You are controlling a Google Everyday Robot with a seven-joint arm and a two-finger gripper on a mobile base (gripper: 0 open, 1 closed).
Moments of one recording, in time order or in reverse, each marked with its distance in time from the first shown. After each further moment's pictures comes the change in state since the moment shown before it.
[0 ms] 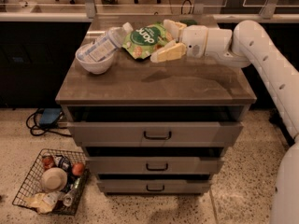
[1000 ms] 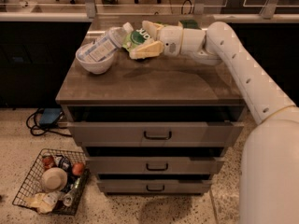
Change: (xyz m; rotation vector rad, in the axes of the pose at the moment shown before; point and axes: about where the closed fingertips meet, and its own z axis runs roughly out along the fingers) arm 0.011 -0.010 0.070 -0.065 -0.052 0.063
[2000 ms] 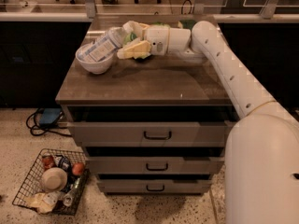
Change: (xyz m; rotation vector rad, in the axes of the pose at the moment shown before) arm -0.002 0.011 0.045 -0.087 -0.033 0.016
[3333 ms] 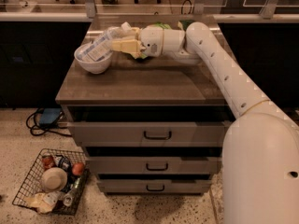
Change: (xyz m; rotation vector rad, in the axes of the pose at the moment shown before) arm 0.001 0.007 0.019 -0.027 -0.008 -0.005
